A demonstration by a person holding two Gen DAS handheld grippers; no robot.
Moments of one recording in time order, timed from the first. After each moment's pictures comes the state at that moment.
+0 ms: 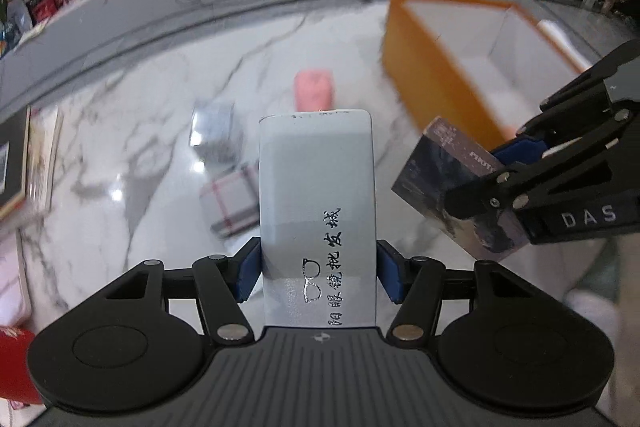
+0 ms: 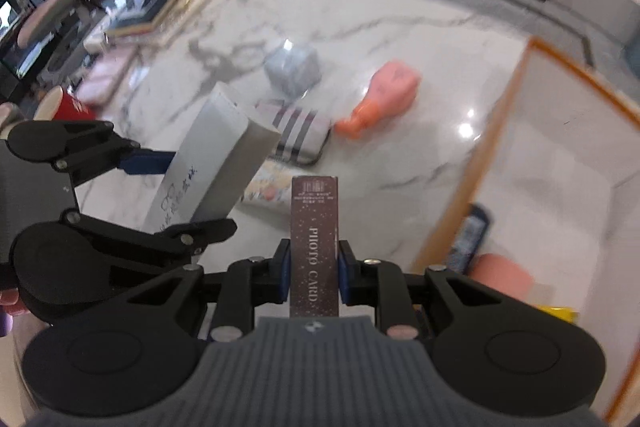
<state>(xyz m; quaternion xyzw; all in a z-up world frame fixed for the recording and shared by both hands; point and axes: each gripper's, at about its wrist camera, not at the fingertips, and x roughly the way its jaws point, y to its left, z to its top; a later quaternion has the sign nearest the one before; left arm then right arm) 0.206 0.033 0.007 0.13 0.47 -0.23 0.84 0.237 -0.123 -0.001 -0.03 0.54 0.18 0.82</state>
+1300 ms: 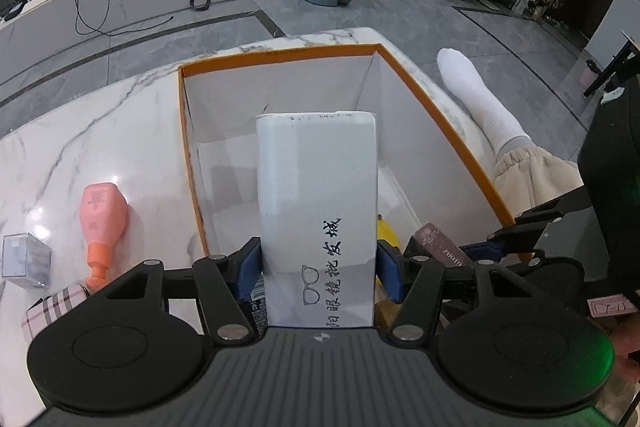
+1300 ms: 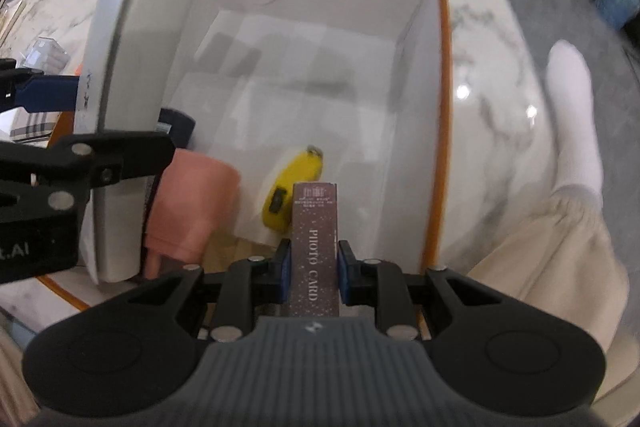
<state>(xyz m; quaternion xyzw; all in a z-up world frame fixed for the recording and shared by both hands) 0.232 -0.138 0.002 0.10 0.47 -0.33 0.81 0.232 -0.295 -0.053 0.00 0.60 -0.04 0.80</state>
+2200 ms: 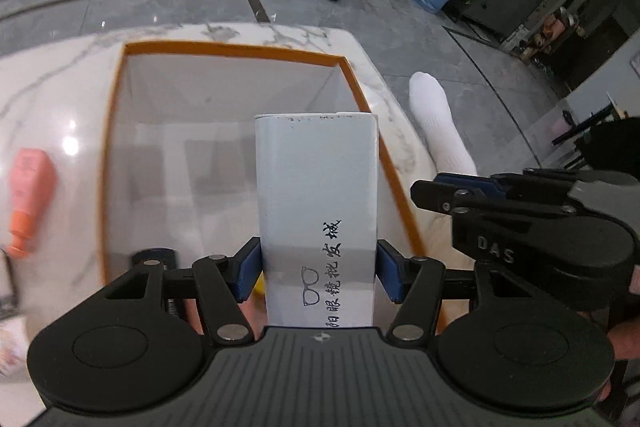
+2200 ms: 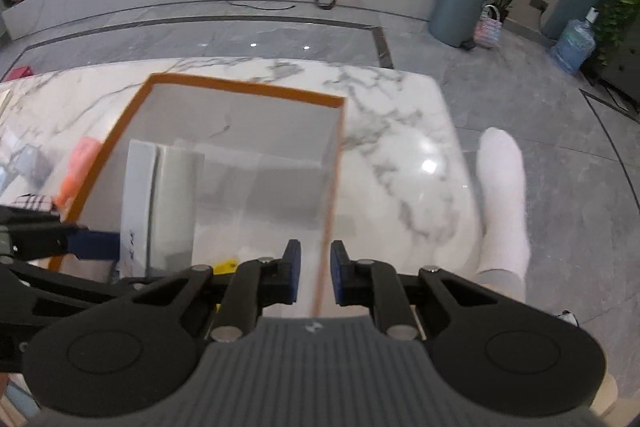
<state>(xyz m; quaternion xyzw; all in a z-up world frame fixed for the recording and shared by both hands) 0.256 -0.181 0.002 -0.03 0.53 -0.34 0.77 0.230 -0.342 0.018 0.00 0.48 -0.09 0.87</state>
